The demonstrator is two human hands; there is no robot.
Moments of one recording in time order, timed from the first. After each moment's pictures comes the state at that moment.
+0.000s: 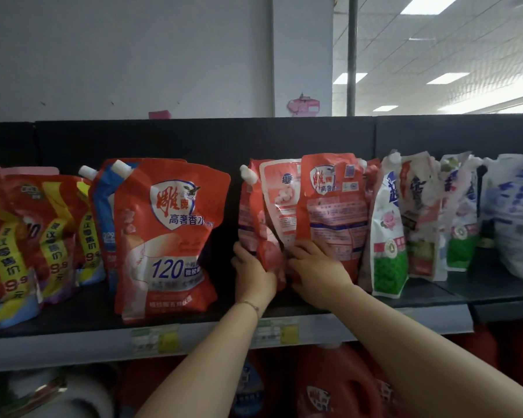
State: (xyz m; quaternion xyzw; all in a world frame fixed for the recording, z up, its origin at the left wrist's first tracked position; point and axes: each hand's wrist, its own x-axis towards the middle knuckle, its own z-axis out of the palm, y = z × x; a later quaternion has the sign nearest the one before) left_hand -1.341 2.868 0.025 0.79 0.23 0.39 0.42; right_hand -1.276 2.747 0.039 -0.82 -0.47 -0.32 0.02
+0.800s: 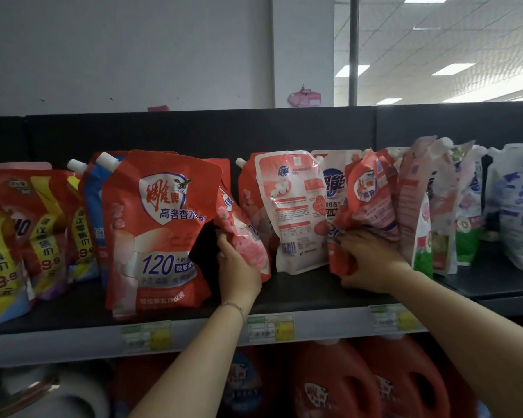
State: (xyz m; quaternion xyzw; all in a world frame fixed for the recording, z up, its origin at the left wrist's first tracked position) left_hand -1.346 2.880 0.020 0.76 0.23 0.45 0.40; right_hand -1.214 2.672 0.050 -0.90 -0.38 -0.22 0.06
